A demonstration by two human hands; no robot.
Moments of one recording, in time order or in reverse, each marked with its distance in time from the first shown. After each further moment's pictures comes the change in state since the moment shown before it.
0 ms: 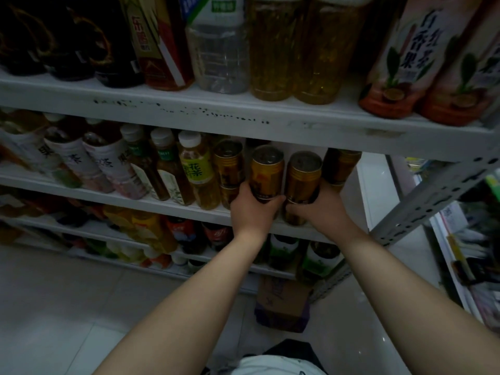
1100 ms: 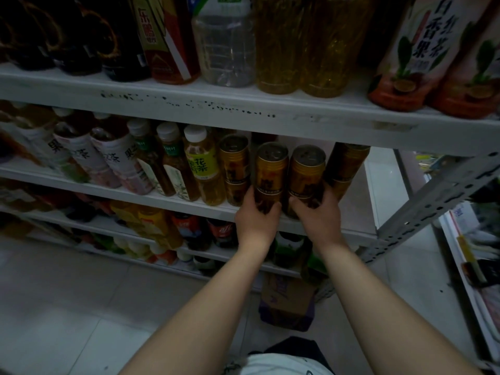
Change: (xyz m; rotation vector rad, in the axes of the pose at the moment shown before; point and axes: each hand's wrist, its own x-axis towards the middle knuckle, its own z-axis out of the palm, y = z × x) left_hand -0.017 -0.023 0.004 -0.105 -0.011 -0.035; right_hand -0.020 0.013 0.040 0.301 0.242 0.019
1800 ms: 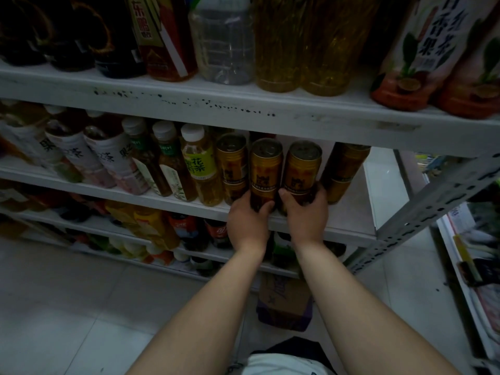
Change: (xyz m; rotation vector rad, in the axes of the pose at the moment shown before) left_hand 0.011 -0.014 0.002 0.258 0.159 0.086; right_hand -0.001 0.000 0.037 0.138 0.230 0.058
